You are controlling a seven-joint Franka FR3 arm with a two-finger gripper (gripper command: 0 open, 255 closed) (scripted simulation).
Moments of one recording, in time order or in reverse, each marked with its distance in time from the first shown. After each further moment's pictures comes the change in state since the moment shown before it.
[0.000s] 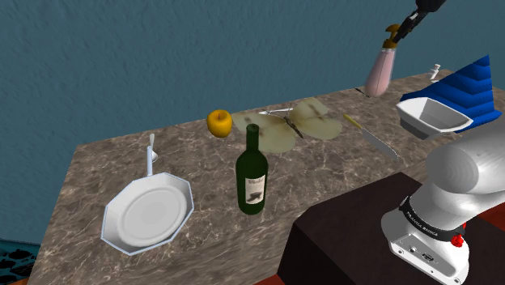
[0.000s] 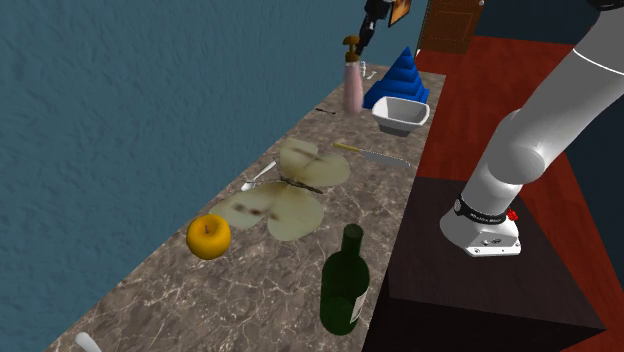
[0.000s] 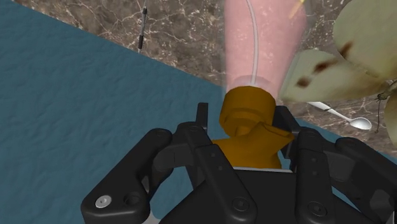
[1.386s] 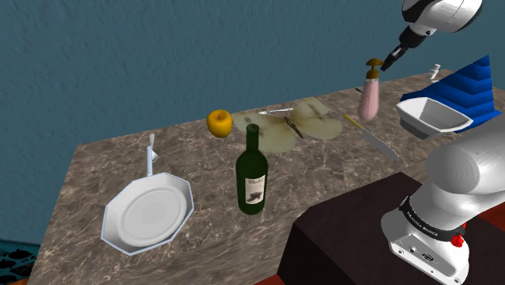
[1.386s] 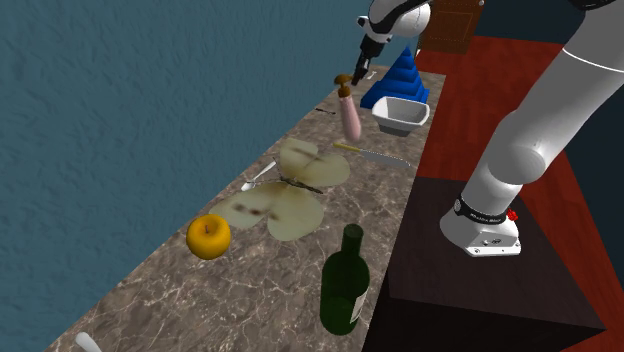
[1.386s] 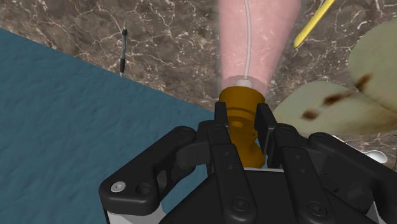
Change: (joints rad) arm 0.011 0.071 -0.023 -0.216 0.069 0.277 -0.083
